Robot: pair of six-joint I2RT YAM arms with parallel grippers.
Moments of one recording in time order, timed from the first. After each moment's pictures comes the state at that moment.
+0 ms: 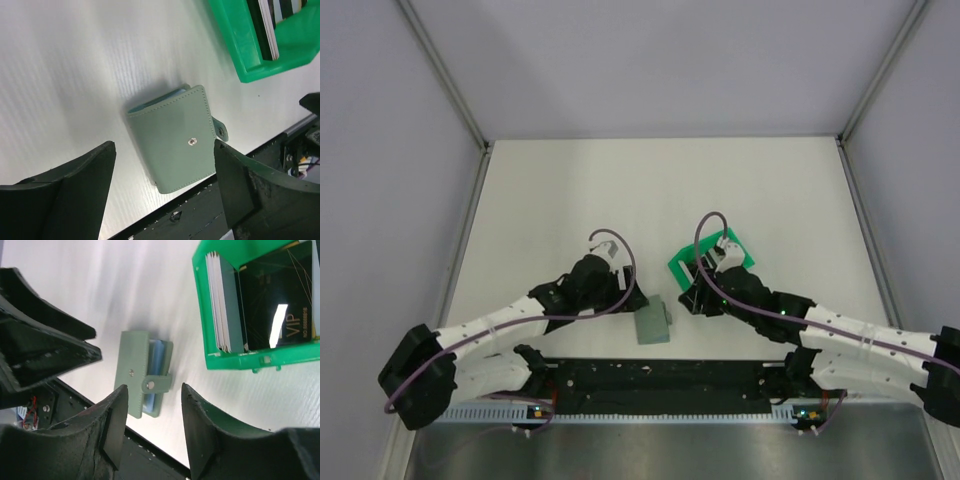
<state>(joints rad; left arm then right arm) -0.78 1.09 0.49 -0.13 0.11 -0.80 1.01 0.93 0.51 -0.14 0.23 0.81</state>
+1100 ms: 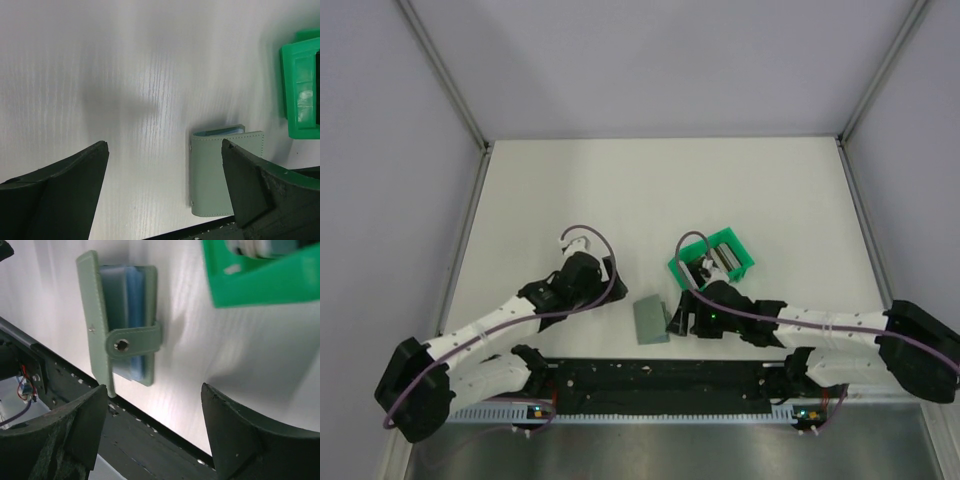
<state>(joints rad) -0.71 1.01 0.50 -0.33 -0.17 -0.90 1.04 1.11 0.36 -0.03 0.02 1.02</state>
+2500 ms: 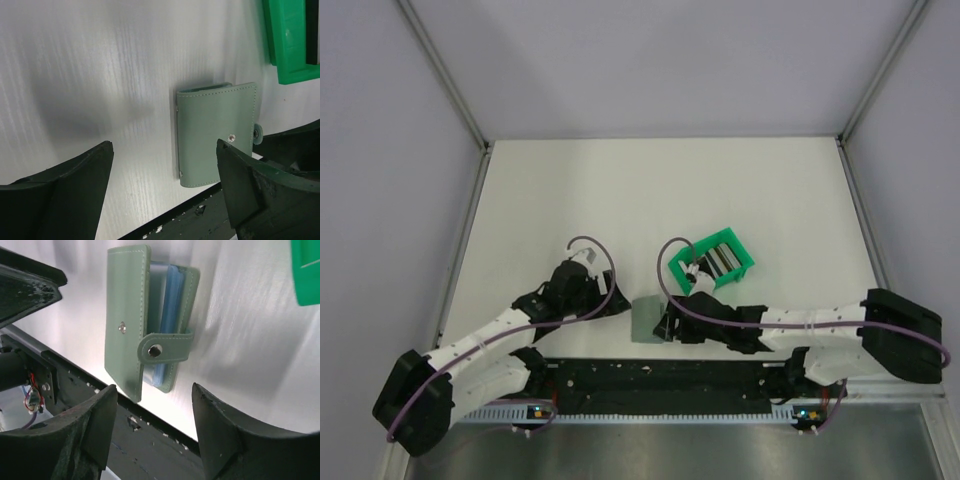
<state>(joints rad) -0.62 0.94 0.36 -0.20 0.14 -0.79 1.22 1.31 0.46 0.09 0.18 1.15</state>
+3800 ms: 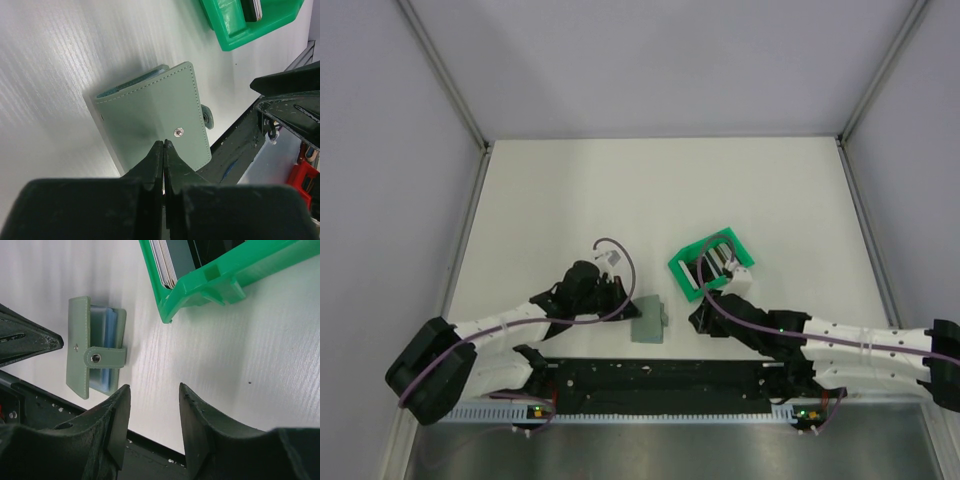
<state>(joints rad) -0.69 1.12 0.32 0.15 0.38 -0.79 1.18 0.89 0.38 -0.24 0.43 1.05</state>
